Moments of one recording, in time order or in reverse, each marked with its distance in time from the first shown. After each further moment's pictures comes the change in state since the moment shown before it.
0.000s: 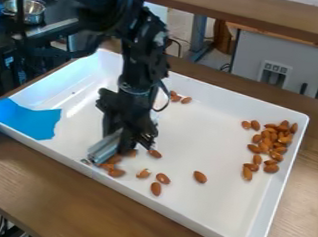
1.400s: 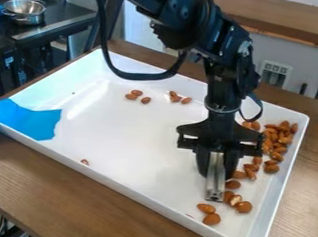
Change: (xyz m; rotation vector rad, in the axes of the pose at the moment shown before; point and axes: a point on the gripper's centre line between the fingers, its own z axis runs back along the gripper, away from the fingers) arm 0.053 -0.110 0.017 -0.276 -0.073 0.506
